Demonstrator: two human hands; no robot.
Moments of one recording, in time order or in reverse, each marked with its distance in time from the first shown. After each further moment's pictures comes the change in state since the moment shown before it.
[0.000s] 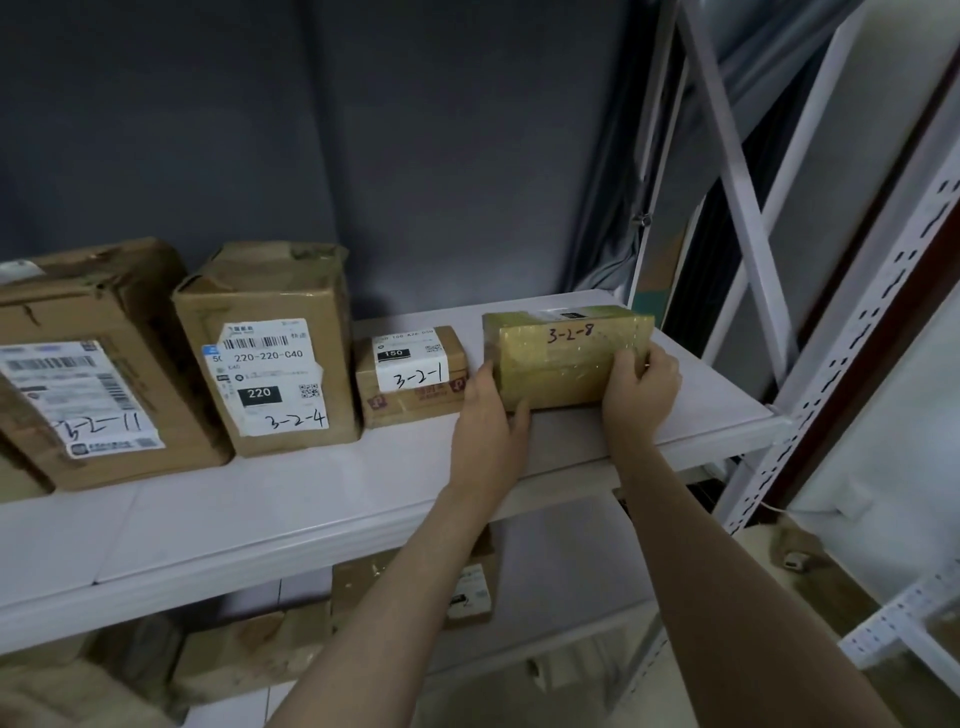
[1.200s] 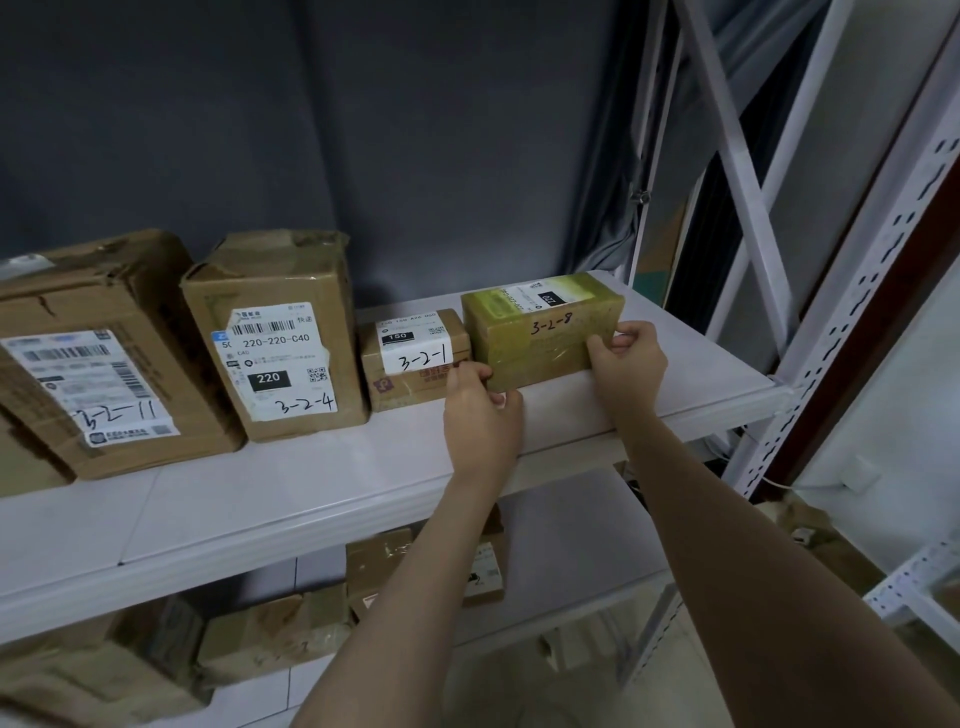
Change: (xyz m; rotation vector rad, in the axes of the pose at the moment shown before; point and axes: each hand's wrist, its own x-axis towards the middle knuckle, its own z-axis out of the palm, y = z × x) left_hand -0.009 0.000 -0.006 -0.026 0.186 -0.137; right_hand 0.000 -0.002 0.002 -0.082 -0.129 0.037
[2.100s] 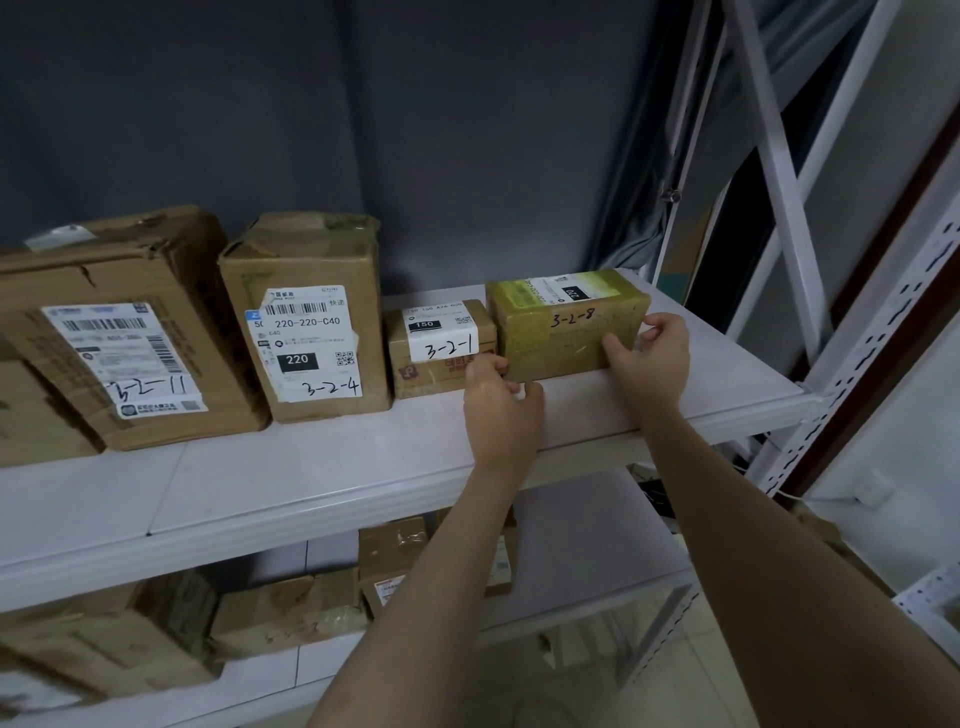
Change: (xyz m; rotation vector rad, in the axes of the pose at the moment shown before) left_hand 0.001 -0.002 -0.003 -0.111 0.023 -0.091; right_hand 0.005 0.006 0.005 -0.138 -0.004 -0.089
